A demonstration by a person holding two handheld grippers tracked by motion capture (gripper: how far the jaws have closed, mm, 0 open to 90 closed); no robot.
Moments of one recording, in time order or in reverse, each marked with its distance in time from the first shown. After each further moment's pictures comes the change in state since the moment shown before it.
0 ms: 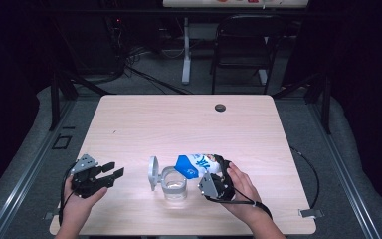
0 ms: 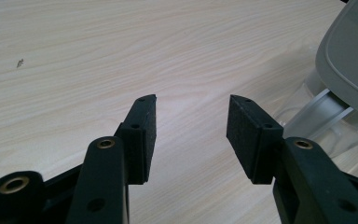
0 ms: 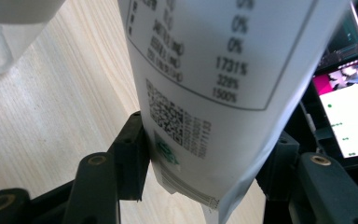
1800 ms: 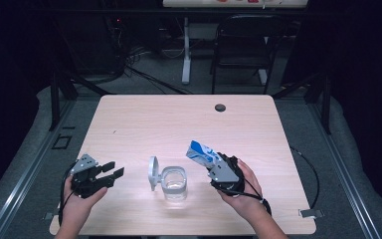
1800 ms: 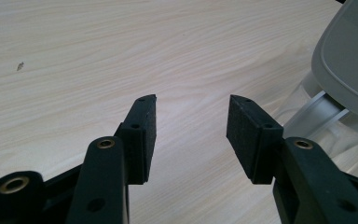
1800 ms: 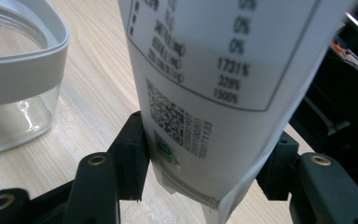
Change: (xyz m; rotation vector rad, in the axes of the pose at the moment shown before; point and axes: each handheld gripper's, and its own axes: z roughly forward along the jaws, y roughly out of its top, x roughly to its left) left arm -0.002 0.002 -0.001 -0.001 0.001 0.000; right arm -0.030 -0.006 -0.006 -0.045 0.150 0.329
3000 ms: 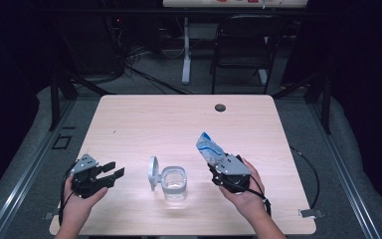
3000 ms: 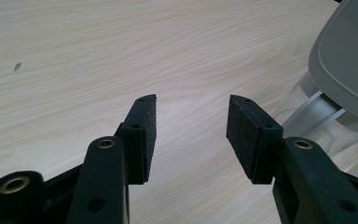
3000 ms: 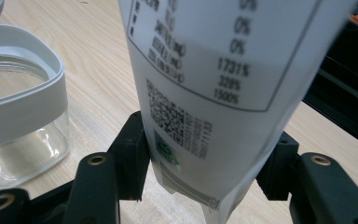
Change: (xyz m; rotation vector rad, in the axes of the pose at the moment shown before) left arm -0.001 0.000 0.000 0.000 -0.008 0.005; right arm -0.014 -0.006 -0.001 -0.039 0.052 0.205
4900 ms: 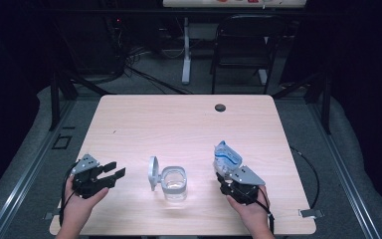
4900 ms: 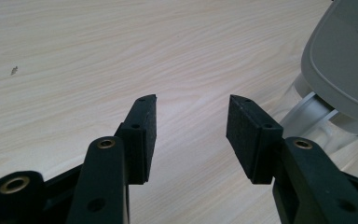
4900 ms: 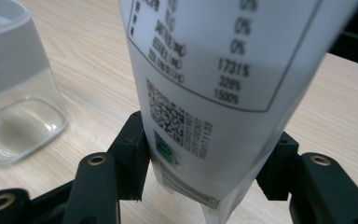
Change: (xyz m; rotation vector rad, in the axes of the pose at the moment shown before) left arm -0.003 0.002 -0.001 -0.004 -0.003 0.010; right arm 0.001 -0.054 -0.002 0.008 -0.009 0.224
